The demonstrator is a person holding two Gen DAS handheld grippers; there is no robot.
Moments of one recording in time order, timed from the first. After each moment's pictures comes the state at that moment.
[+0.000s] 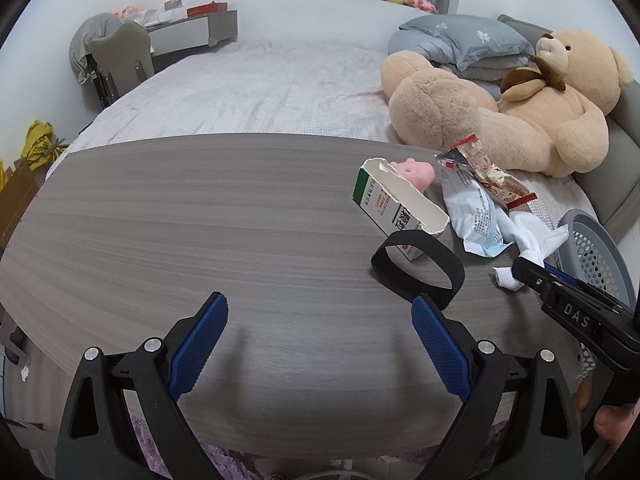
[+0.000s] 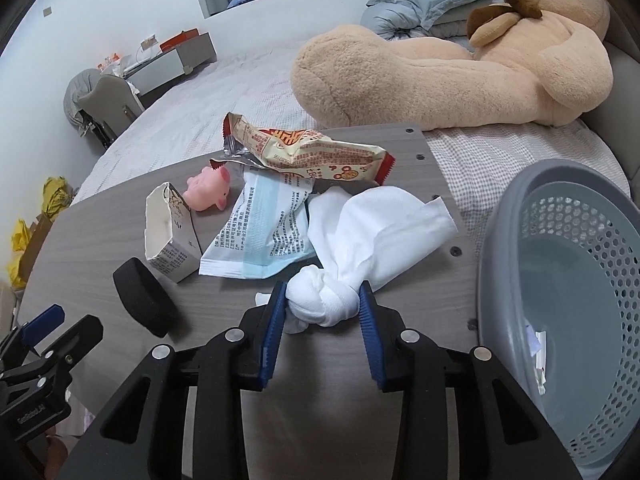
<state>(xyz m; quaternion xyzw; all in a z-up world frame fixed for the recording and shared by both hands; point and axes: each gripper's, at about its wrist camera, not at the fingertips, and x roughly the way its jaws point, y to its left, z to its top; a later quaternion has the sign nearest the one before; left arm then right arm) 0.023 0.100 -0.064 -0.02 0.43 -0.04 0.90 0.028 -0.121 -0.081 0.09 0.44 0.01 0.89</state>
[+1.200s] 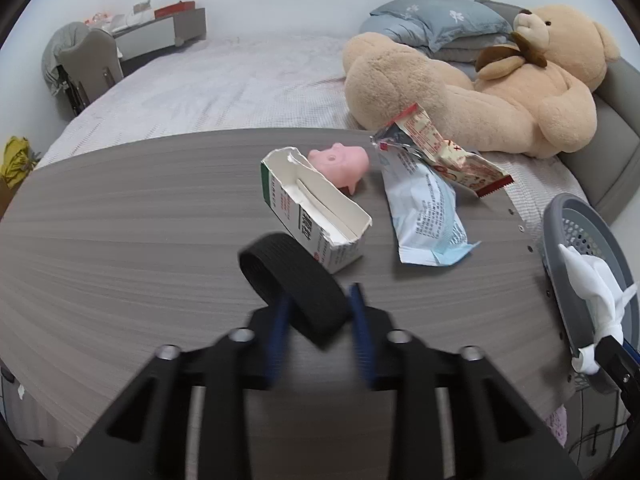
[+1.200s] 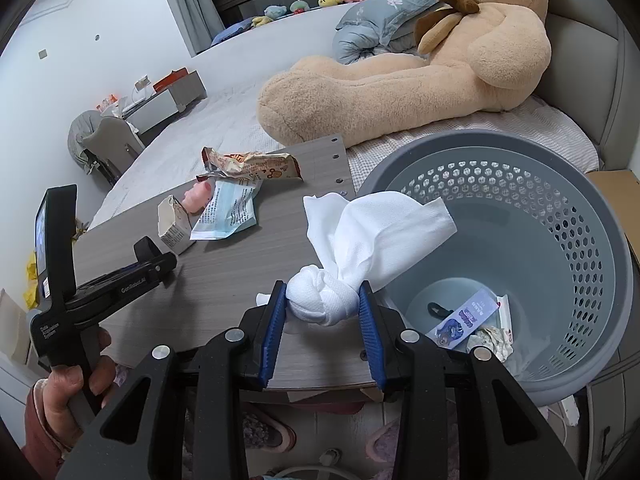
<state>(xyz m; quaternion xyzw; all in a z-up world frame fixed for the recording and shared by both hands) 0.049 0.039 -0.081 0.00 0.45 -0.08 0.89 -0.071 -0.187 -0.054 0.14 0.39 0.00 0.91</state>
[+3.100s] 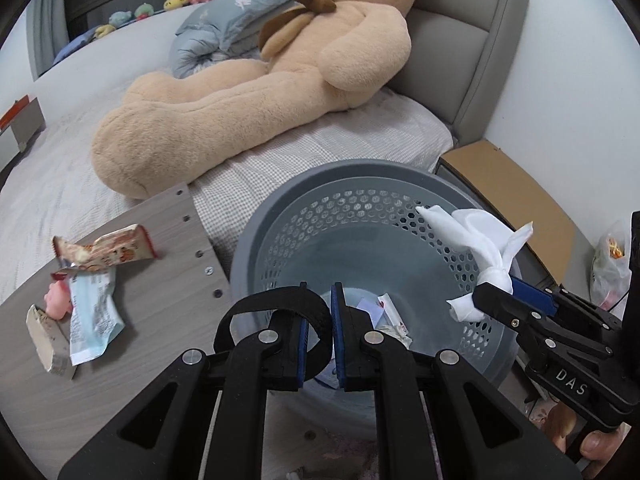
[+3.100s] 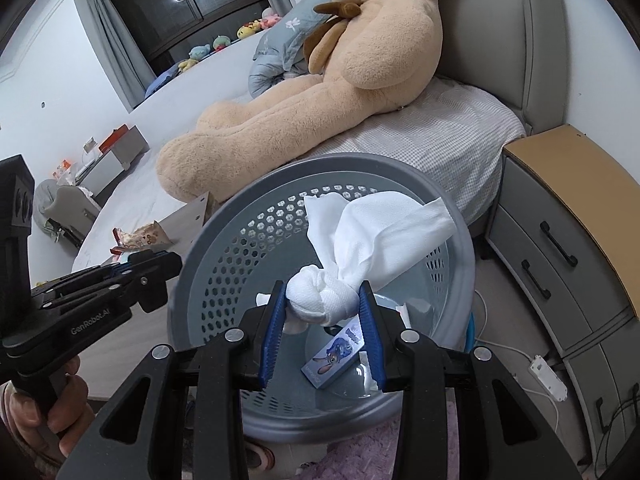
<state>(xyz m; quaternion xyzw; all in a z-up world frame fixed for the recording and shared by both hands) 0.009 -0.200 -0.036 0.13 0.42 -0.32 0.84 -0.114 -0.347 -0.053 0.21 0.37 -0.09 0.90</state>
